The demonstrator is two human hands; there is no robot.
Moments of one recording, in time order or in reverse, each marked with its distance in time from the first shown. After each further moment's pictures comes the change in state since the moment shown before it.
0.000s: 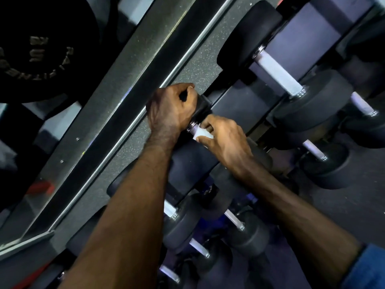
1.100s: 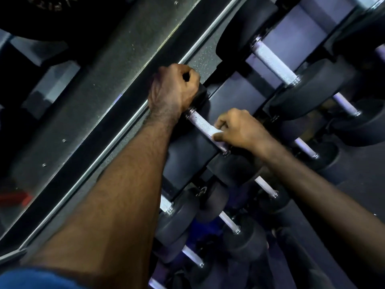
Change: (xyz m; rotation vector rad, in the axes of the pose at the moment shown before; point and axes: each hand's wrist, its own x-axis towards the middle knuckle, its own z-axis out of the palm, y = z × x) left_hand -0.005 0.001 0.002 0.064 0.069 0.120; right_hand -0.010 0.017 -0.027 -0.135 -0.219 0.160
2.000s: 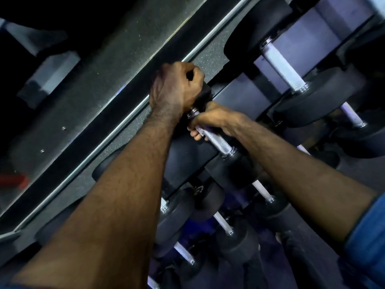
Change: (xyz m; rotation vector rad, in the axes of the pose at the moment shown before) left_hand 0.001 0.000 -0.001 -0.028 0.013 -0.023; right_hand 0.062 -0.036 0.022 0.528 -0.376 0.118
